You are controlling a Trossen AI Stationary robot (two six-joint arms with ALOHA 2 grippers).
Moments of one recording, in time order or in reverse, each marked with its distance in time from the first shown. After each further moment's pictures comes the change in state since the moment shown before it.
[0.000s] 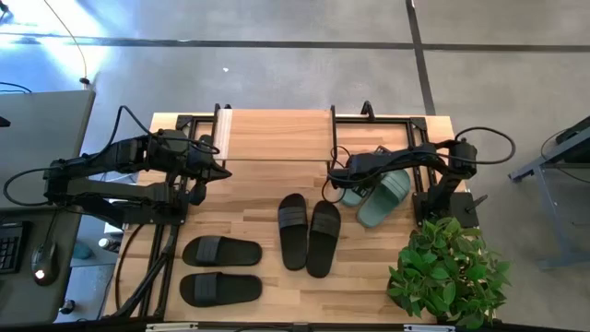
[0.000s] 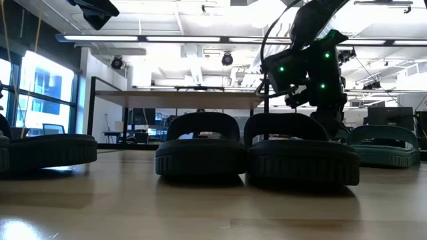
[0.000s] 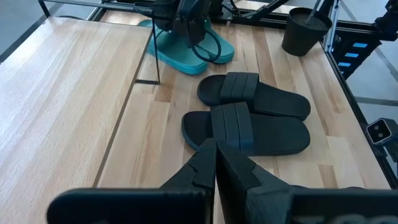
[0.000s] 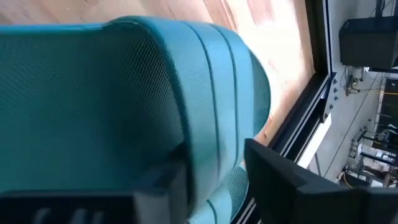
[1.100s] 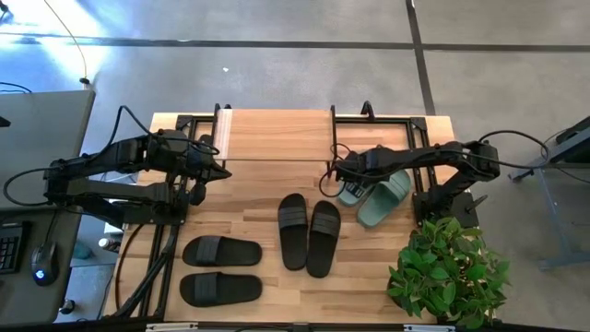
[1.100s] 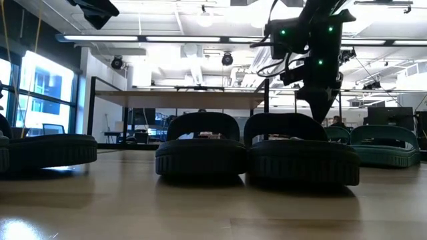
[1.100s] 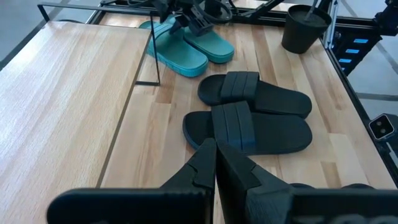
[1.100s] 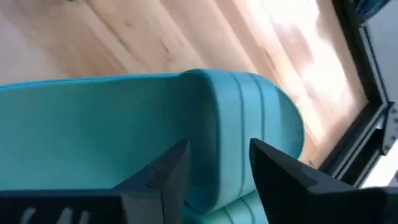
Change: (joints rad) left arm 0.000 0.000 0.000 0.000 0.002 0.027; right arm 0.013 -0.189 0.000 0.145 -0.136 -0.081
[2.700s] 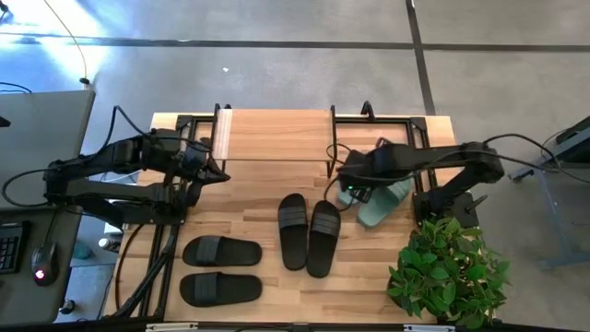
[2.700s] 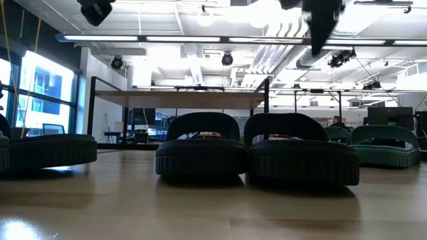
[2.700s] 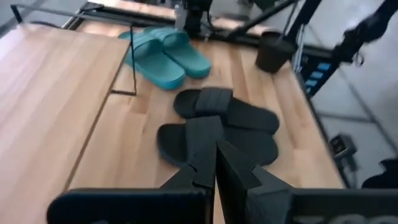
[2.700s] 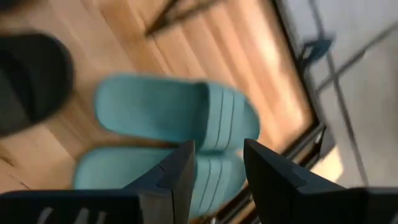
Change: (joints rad) left arm 0.000 -0.020 0.000 0.025 0.080 -0.080; right arm 0.209 -0.013 0.482 -0.505 -0.004 0.067
